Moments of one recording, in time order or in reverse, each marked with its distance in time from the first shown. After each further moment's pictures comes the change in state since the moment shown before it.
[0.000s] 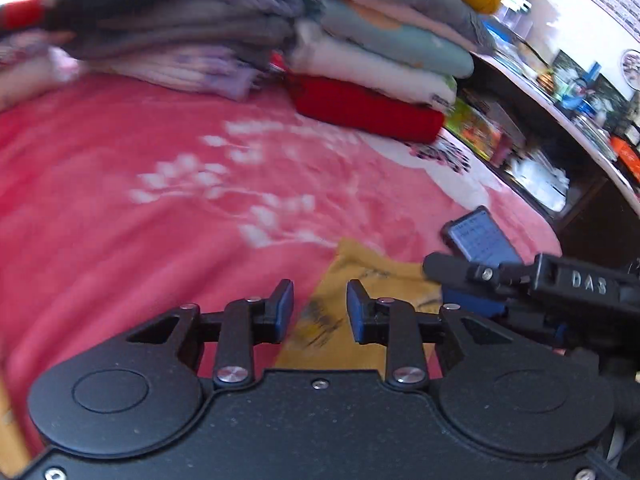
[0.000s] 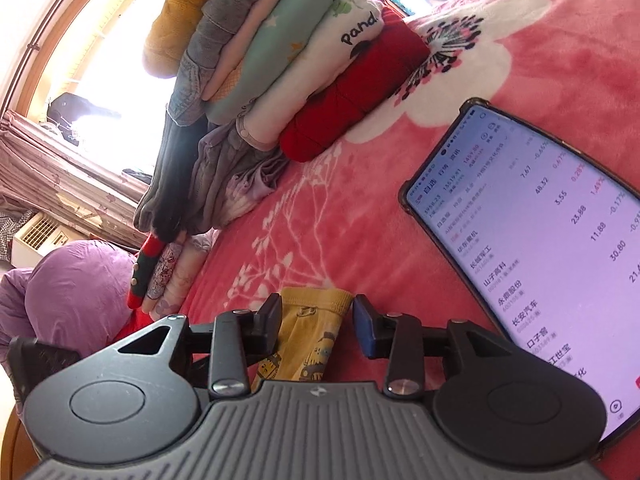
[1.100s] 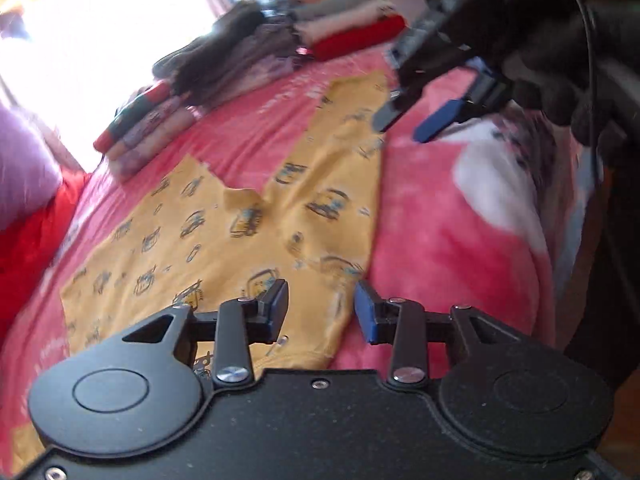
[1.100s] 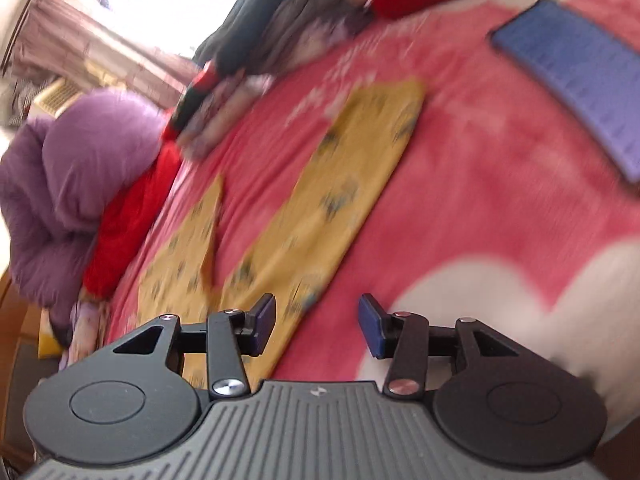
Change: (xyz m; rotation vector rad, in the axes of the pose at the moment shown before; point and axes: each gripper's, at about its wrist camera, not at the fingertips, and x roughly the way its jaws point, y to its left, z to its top) left arm -0.166 -0.077 -0.242 0.503 -0.055 0.565; right arm -0.041 0.056 -0.107 -0.220 0.311 0.018
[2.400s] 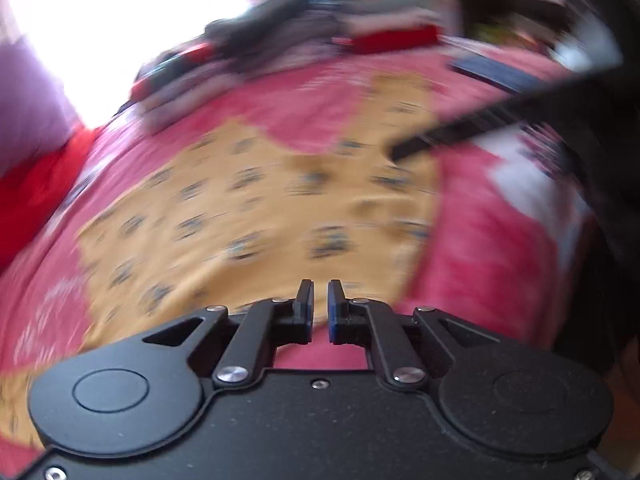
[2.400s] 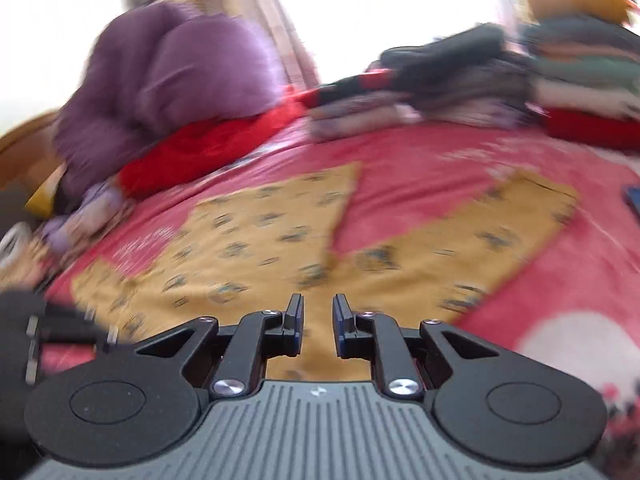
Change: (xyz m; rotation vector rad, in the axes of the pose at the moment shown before) left arm -0.023 0.091 -0.040 -0.306 0.043 -0.005; right arm 0.004 0.112 -0.073 -0.615 -0.107 0.005
